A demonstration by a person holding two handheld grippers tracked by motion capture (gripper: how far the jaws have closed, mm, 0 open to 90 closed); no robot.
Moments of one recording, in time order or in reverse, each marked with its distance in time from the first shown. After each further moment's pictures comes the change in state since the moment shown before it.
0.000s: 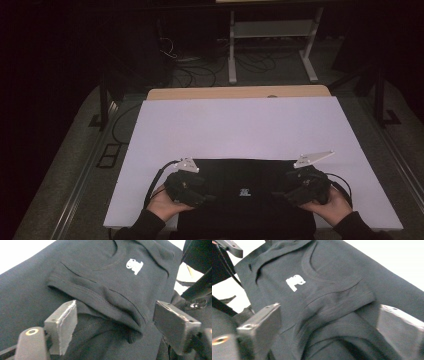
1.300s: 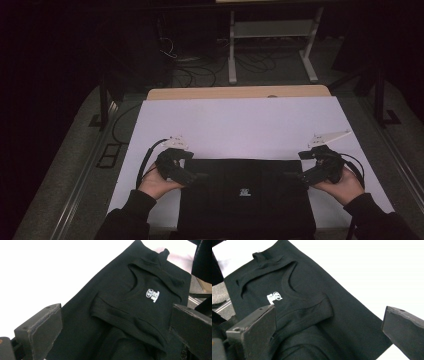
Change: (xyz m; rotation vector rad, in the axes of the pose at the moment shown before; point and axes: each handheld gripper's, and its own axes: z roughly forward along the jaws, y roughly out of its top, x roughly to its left) left arm 0.035 0.030 -0.029 -0.092 0.053 0.033; right arm -0.039 0.024 -0.029 -0.048 -0.033 -0.029
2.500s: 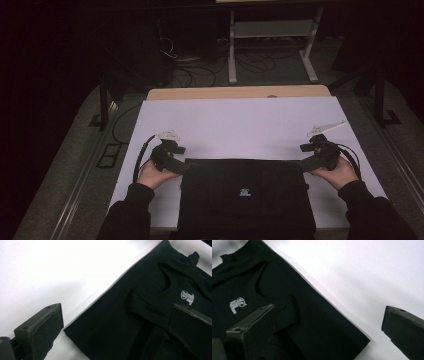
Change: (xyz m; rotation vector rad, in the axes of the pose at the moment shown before) left arm 0.051 -0.017 0.011 -0.024 0.037 -0.114; right arm -0.049 0.001 0.023 0.026 -0.030 0.068
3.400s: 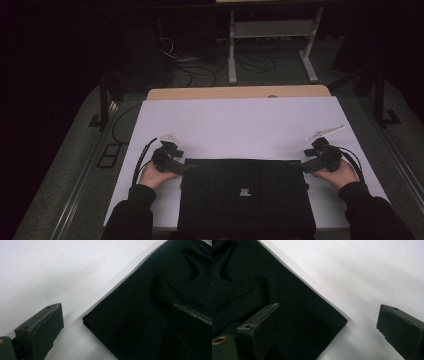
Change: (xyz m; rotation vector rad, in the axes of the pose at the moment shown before) left arm 0.024 -0.018 0.019 0.047 0.012 -0.033; right arm -0.027 -0.022 0.014 0.062 -0.041 0.040
